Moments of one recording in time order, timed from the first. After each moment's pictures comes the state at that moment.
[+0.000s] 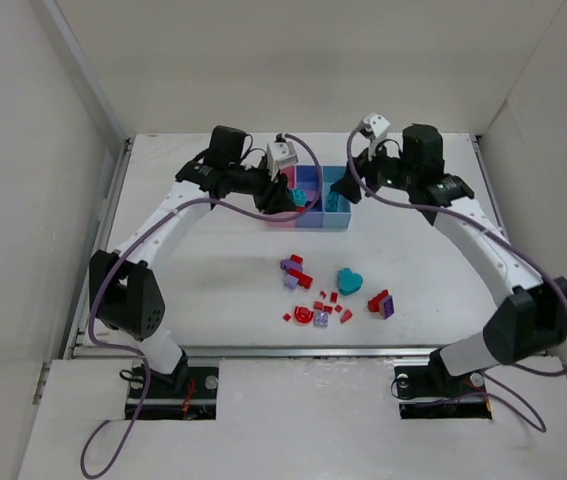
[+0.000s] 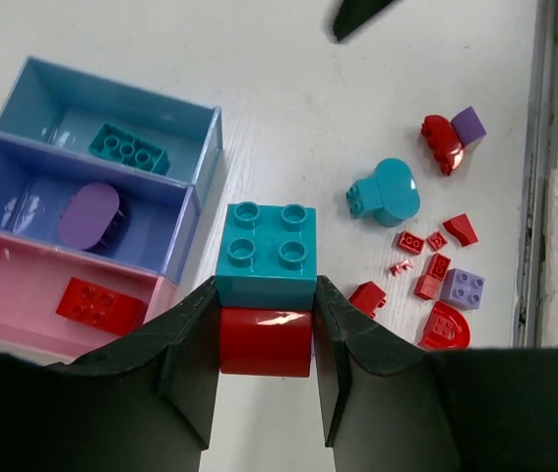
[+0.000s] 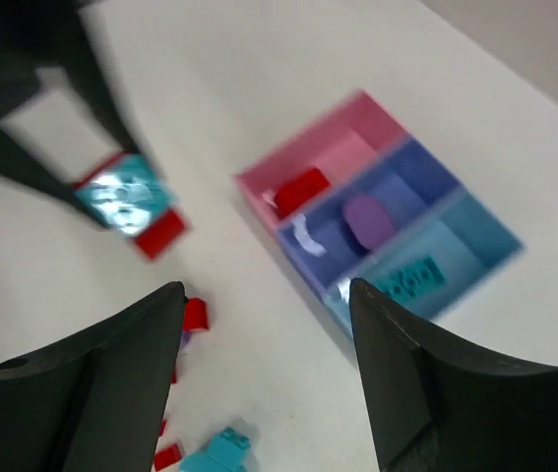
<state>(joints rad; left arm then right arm) -0.41 1.64 1.48 -0.55 0.84 0.43 0.32 1.49 1.35 -0.28 -0.51 -0.09</state>
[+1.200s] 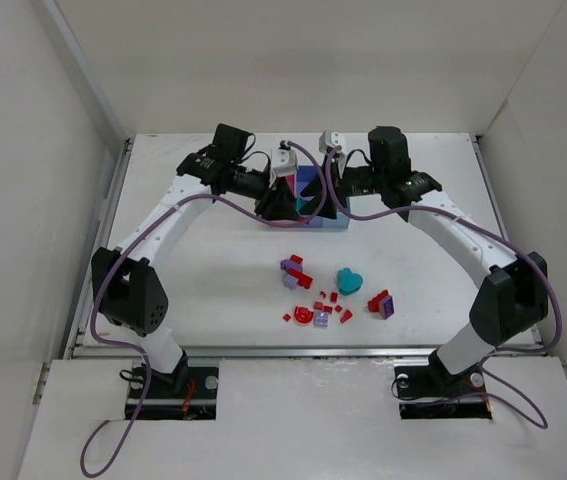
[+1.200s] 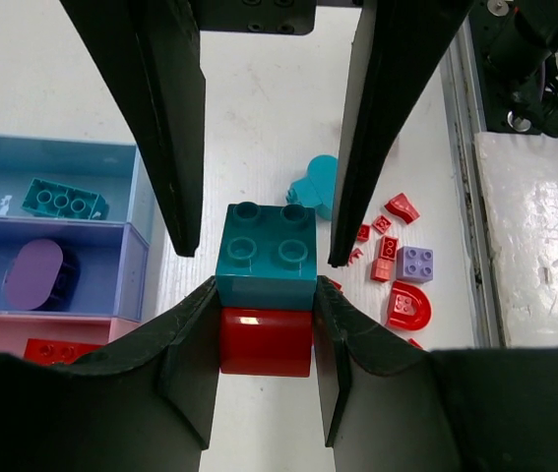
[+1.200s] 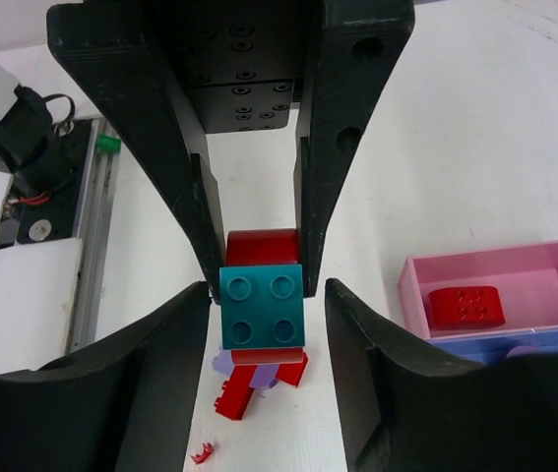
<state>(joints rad) -0.42 1.67 1.58 -0.77 1.03 0.68 0.45 1.59 1.40 -0.22 -1.01 -0.27</state>
